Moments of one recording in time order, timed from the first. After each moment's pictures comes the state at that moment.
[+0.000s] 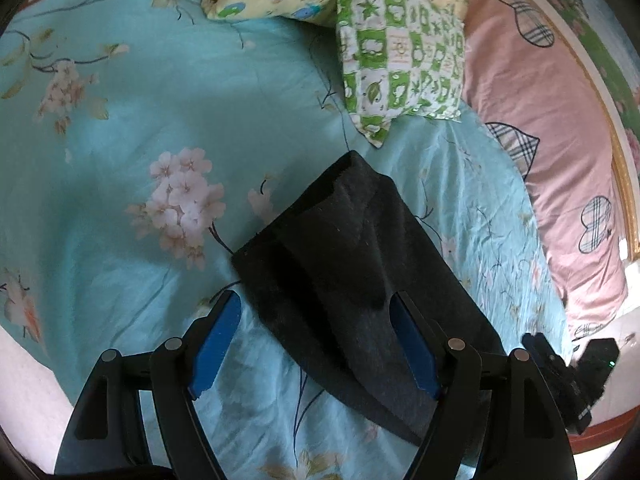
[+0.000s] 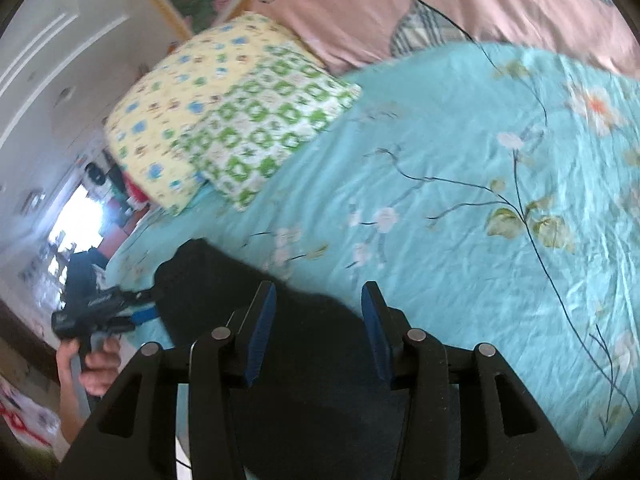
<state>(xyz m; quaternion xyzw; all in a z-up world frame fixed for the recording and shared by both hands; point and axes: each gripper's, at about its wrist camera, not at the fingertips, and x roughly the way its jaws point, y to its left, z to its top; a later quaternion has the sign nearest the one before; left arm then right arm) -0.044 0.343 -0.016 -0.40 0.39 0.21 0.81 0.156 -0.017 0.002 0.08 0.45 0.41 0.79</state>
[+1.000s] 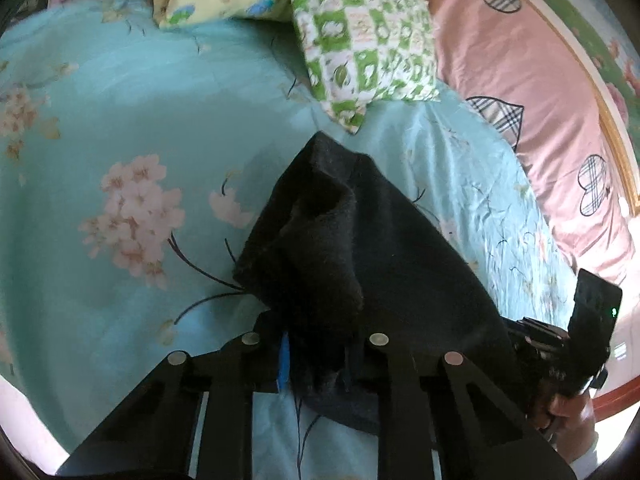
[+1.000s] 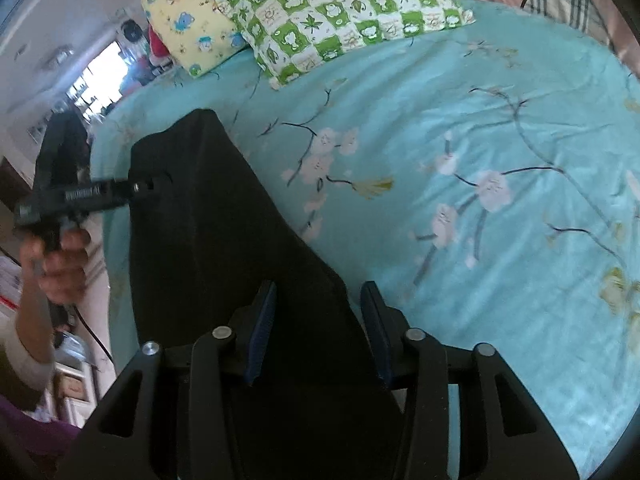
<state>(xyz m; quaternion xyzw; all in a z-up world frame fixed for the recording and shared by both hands) -0.028 0.325 -0.028 -0.33 0.38 0.18 0.85 0.150 0.072 -0.045 -0.11 0.49 0.52 0.69</state>
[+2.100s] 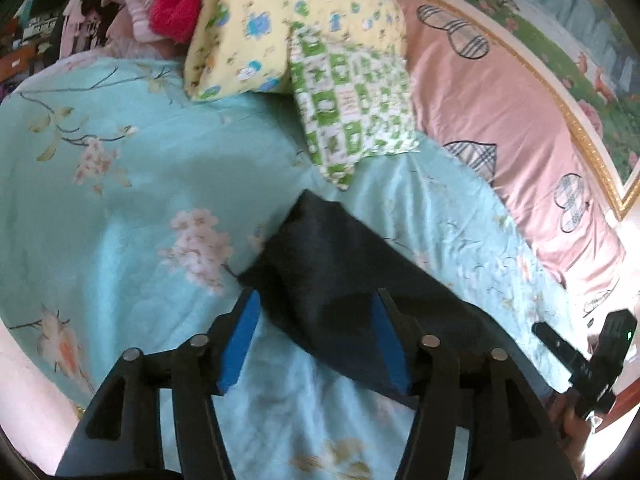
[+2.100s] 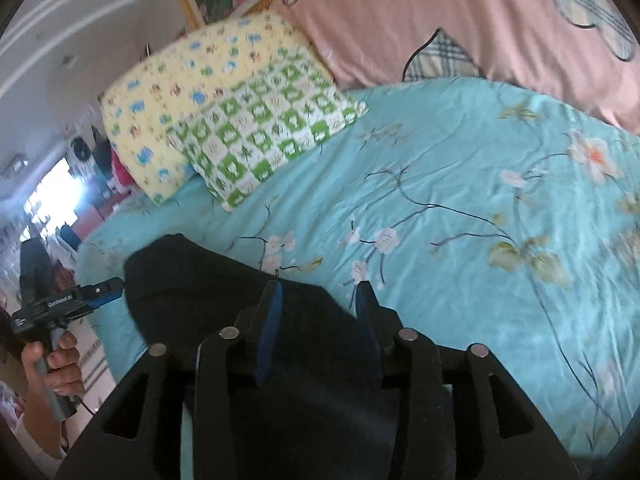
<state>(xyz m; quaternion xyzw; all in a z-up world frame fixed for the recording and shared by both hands) -0.082 0.315 0.016 -0.30 0.30 0.20 0.88 0.102 -0.012 0.007 0.03 0.36 0.39 0.85</state>
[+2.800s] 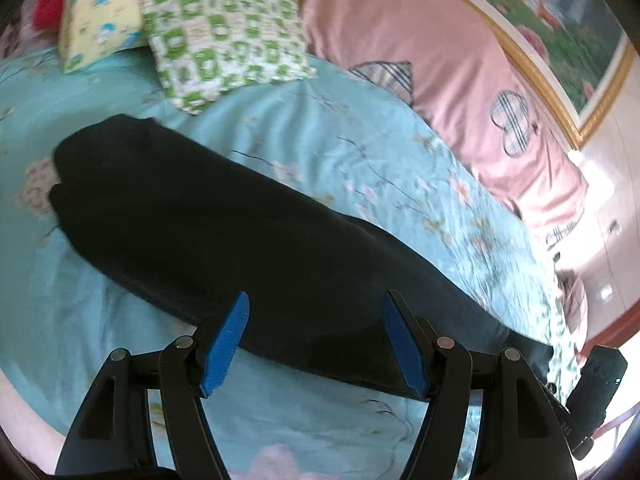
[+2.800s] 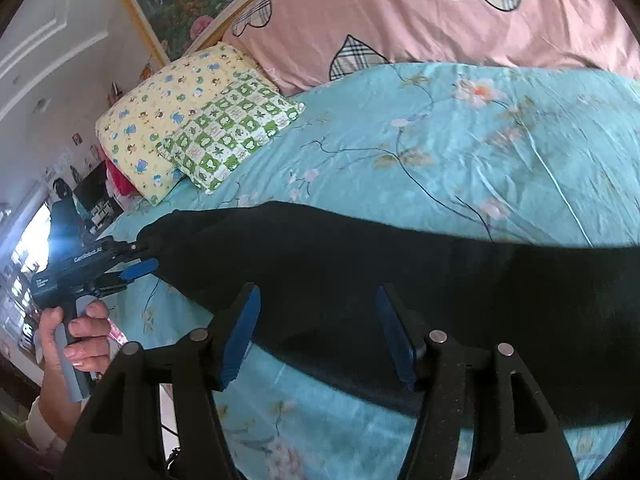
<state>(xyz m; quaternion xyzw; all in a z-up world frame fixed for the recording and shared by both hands) -0.023 0.181 0.013 -0.27 0.37 0.07 0.89 0.009 -0.139 -0.008 0.09 0.38 0.32 0.86</state>
